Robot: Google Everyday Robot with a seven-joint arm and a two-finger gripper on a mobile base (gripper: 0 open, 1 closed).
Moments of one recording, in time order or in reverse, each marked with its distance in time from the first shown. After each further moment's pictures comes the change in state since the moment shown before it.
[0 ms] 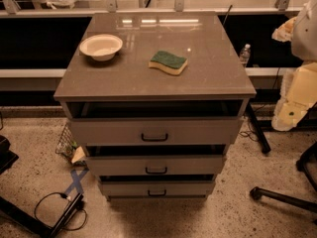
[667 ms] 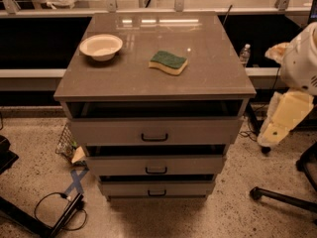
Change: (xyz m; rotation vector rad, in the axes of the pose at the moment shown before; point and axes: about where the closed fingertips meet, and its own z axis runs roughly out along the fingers) arm 0.003 0.009 0.040 0.037 -0.070 0.021
